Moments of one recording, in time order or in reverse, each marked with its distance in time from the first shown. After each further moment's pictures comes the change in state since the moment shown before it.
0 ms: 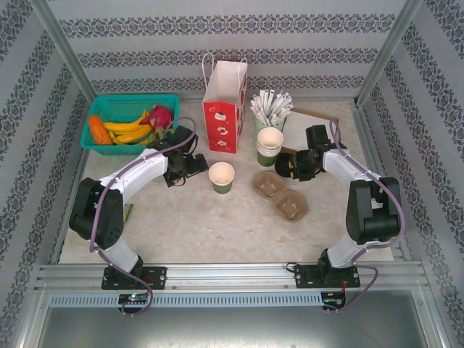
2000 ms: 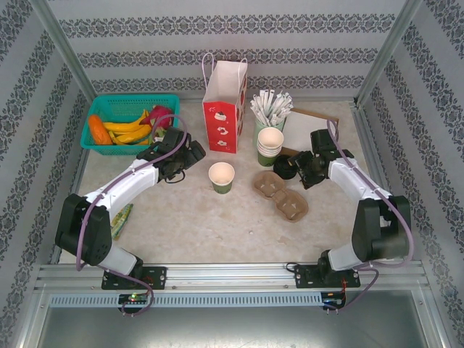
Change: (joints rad) left arm 0.000 -0.153 -0.127 0.267 -0.106 -0.141; right arm 0.000 -0.142 -0.071 -0.017 0.041 -0.330
